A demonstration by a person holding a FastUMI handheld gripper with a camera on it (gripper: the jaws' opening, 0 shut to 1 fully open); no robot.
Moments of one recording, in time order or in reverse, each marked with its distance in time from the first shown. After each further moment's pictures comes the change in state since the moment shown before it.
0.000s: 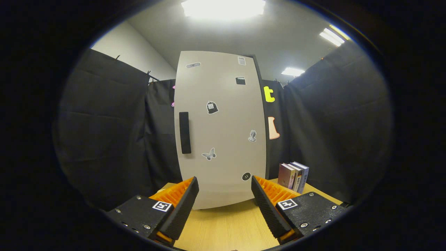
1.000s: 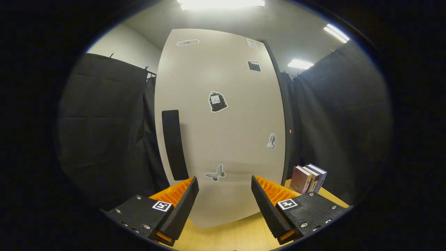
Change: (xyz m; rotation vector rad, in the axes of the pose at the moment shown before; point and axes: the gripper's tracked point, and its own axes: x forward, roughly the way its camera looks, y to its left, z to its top) arm 0.106 0.020 0.027 0.026 0.068 0.065
